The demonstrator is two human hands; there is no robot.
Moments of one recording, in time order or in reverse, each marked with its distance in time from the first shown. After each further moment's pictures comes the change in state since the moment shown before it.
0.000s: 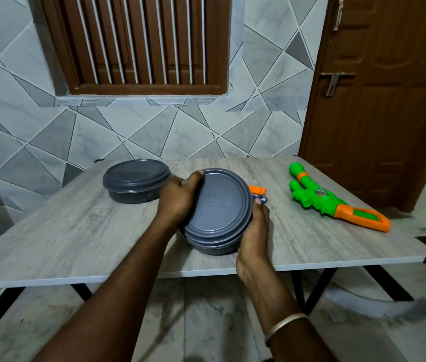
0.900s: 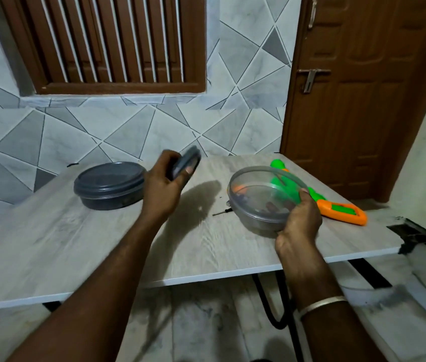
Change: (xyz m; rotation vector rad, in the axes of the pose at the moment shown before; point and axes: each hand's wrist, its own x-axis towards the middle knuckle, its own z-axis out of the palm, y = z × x) left_hand 0.017 0.005 0.020 -0.093 0.012 0.533; right_hand 0.048 -0.083 -0.064 0.295 0.335 -0.035
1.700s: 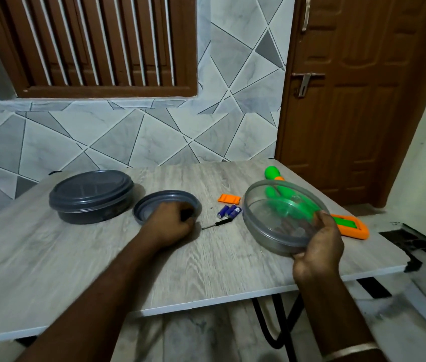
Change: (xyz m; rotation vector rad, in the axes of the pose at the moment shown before) left_hand -0.003 -0.042 0.036 0.534 -0.611 -0.106; right_hand 0.029 -0.013 -0.033 0.013 -0.002 0.004
